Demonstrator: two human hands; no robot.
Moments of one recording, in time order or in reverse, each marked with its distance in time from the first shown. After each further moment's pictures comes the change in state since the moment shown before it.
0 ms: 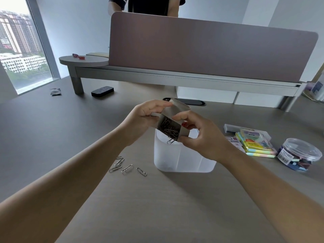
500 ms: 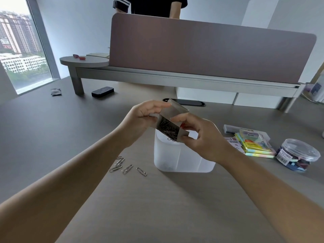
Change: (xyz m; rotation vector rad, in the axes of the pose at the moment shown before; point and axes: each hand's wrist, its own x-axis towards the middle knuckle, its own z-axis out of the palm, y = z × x) left_hand -0.004 0.000 -0.001 -0.003 0.030 0.009; right_hand -0.002 -0.002 0.003 -0.018 0.015 -0.002
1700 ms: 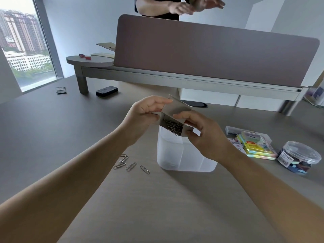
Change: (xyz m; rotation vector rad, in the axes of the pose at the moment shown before) left_hand -0.006 0.008 0.000 0.000 0.062 0.066; right_hand -0.001 -0.006 0.002 0.015 0.068 -0.035
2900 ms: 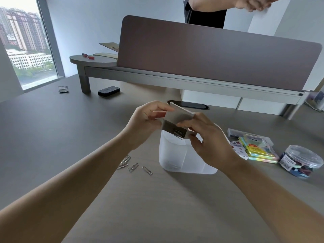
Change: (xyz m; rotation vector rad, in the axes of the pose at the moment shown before) left_hand -0.007 0.000 0.003 0.001 0.054 0.002; right_hand -0.001 0.014 0.007 -0.307 0.111 -0.252
